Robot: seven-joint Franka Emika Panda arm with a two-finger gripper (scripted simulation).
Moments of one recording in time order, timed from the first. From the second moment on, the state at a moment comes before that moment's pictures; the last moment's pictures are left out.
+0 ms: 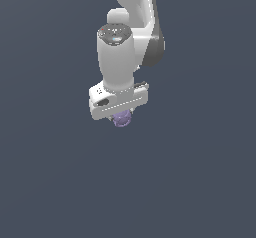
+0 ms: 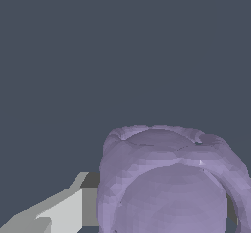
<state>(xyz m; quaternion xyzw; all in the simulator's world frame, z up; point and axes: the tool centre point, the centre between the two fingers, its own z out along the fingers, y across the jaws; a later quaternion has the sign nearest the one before) 0.012 -0.027 0.211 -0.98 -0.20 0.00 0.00</state>
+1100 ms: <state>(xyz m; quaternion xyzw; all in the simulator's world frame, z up) 0.052 -0.058 0.393 -0.98 -0.20 0.00 0.00</state>
